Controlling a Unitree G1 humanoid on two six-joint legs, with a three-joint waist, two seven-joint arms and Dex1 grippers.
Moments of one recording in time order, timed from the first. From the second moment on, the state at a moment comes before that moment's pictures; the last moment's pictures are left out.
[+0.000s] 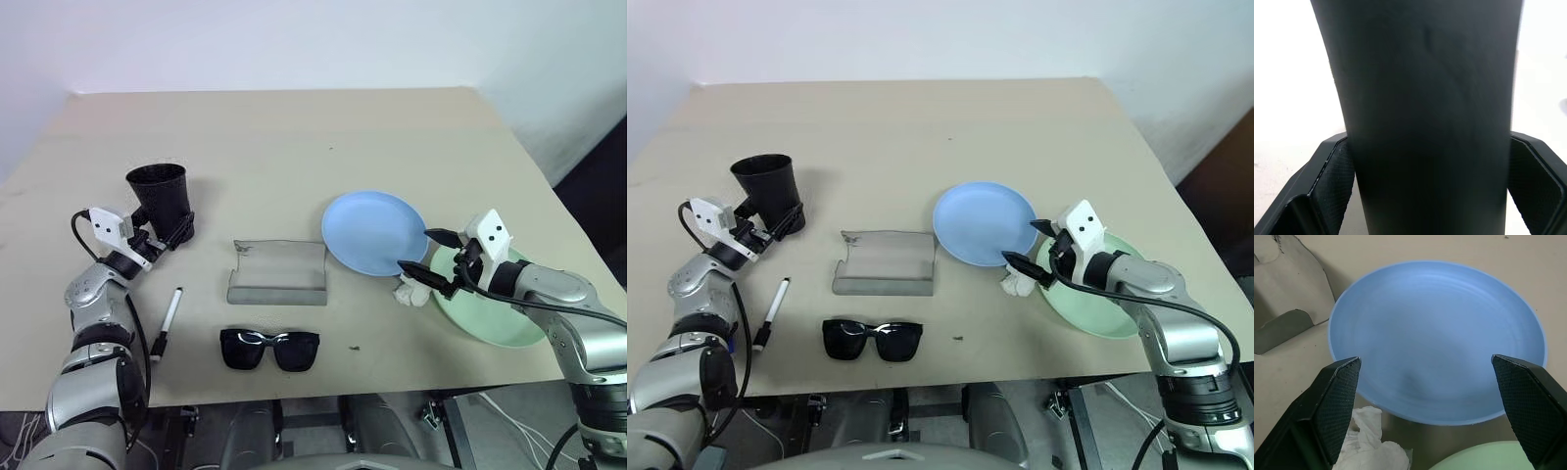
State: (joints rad) left arm -0.63 0.55 0.41 1.12 -0.37 -0.47 -1.03; right arm -0.18 -0.70 -0.12 -0.26 0.42 0.54 0.77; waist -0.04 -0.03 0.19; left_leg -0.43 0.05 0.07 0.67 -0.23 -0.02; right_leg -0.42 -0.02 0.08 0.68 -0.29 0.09
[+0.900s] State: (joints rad) left arm -0.50 0.71 0.42 0.80 -0.47 -0.12 -1.15; right arm -0.27 -0.69 -0.06 -0.15 0.38 0.47 0.83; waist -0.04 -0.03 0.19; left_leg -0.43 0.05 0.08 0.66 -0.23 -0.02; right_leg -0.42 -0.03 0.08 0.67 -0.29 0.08
